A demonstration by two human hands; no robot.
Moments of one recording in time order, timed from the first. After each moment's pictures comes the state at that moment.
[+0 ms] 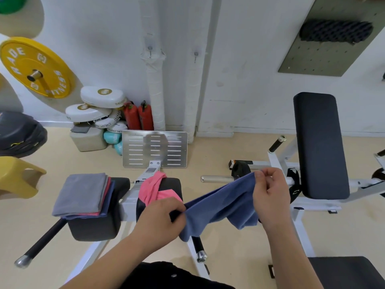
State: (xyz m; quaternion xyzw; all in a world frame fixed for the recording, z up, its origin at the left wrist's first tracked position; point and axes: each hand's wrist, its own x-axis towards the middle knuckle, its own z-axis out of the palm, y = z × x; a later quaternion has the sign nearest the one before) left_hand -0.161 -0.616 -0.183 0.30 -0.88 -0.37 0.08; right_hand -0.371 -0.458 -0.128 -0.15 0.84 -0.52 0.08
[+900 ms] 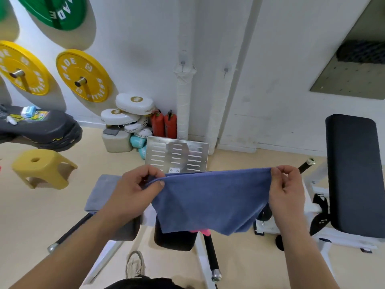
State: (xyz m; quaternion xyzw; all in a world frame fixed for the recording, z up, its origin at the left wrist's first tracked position) left_hand -0.113 -0.696 -0.096 0.41 -0.77 -0.44 0.22; right_hand -0.391 -0.512 -0.119 -0.20 0.80 -0.56 0.07
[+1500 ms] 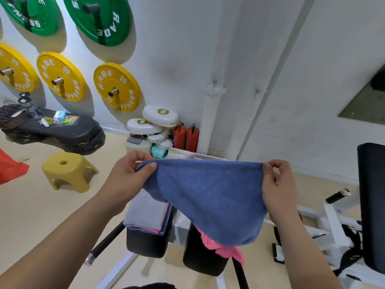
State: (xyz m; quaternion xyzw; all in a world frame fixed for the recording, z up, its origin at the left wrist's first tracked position) left_hand -0.017 -0.821 -0.060 0.48 -0.63 -0.52 0.31; right_hand -0.307 -0.652 -0.081 -0.27 0.79 -0.54 0.10
